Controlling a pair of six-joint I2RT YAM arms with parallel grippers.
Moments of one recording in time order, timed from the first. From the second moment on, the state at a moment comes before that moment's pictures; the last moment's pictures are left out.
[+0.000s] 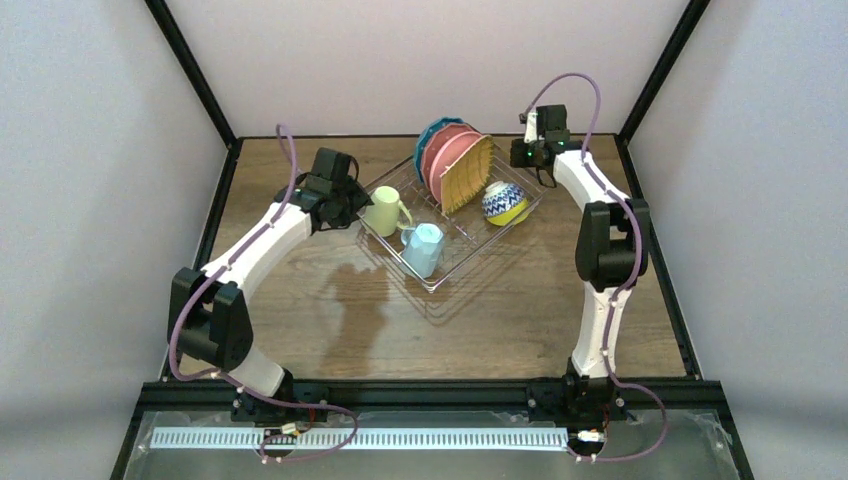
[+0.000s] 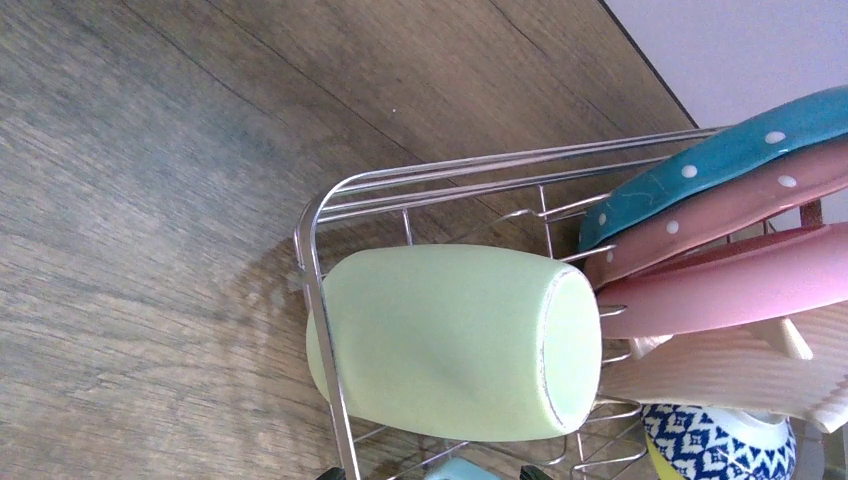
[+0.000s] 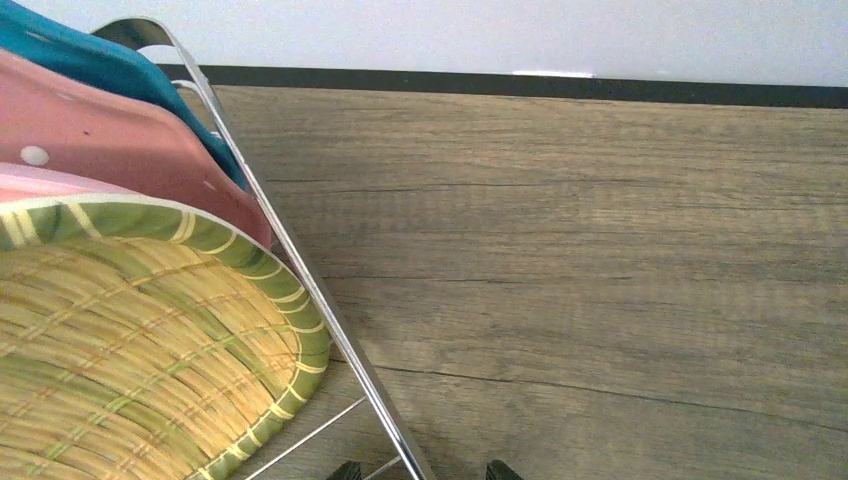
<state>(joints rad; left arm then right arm) -0.38 1.57 1.27 -0.56 -0.06 -0.98 0.09 2.09 1.73 -0.40 -0.10 0.05</state>
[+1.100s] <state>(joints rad) -0.37 1.53 1.15 -0.55 0.03 -1.01 0.06 2.24 1.86 -0.45 -0.29 0.01</state>
